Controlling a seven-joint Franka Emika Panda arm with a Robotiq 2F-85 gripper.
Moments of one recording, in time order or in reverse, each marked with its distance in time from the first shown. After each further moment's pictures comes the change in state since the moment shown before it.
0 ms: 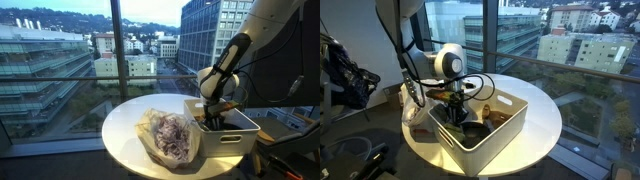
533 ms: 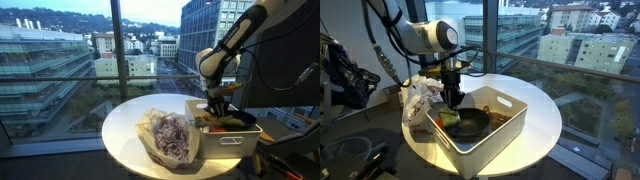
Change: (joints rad) arm 0.026 -0.201 0.002 0.010 -0.039 -0.298 0.085
